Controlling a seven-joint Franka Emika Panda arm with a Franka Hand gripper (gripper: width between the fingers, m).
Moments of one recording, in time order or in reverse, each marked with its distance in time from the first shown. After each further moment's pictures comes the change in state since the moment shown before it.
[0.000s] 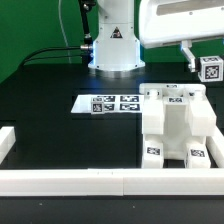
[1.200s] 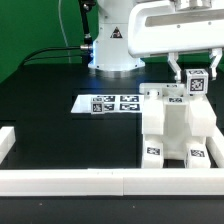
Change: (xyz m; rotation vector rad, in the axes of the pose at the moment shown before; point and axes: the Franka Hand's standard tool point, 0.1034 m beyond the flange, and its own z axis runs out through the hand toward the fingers) arm -0.010 0.012 0.016 -0.026 -0.005 -0.008
